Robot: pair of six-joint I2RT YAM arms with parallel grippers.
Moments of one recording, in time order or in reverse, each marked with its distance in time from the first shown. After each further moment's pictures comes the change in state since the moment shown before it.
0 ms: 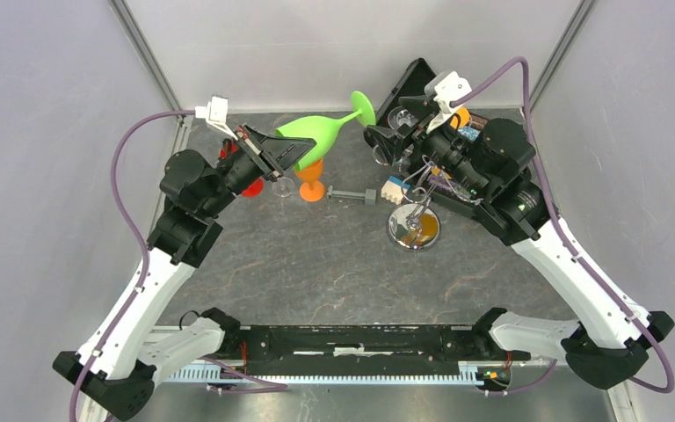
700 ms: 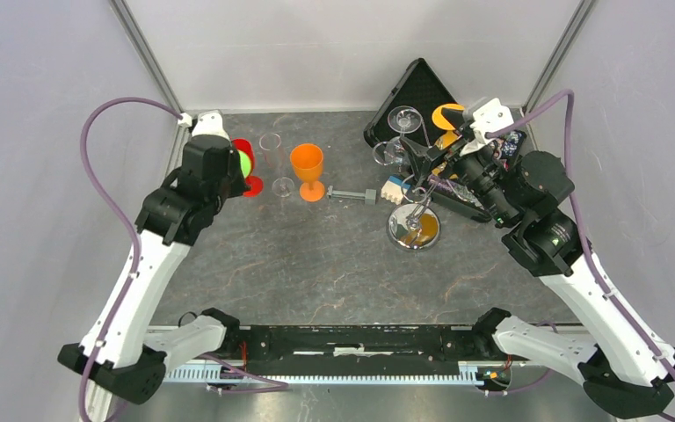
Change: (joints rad) left arm 0.033 0.082 0.245 -0.917 -0.748 0.607; right arm 0.000 -0.200 -0.119 -0.039 0.148 -0.083
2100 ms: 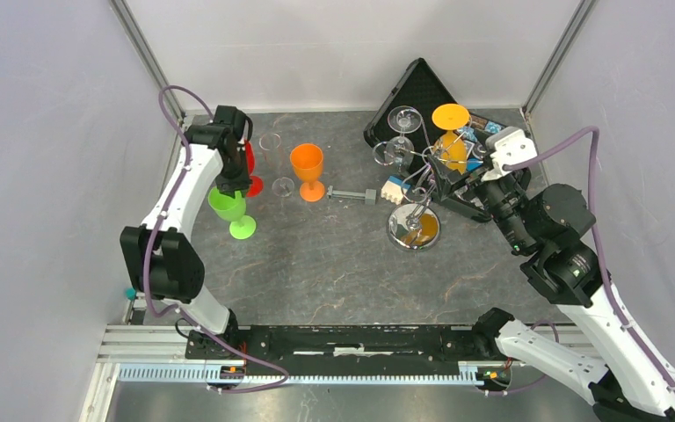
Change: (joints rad) left arm 0.325 0.602 0.144 -0.278 0.223 0.124; right arm 0.000 -0.179 -0.141 -0.064 0.138 -0.078
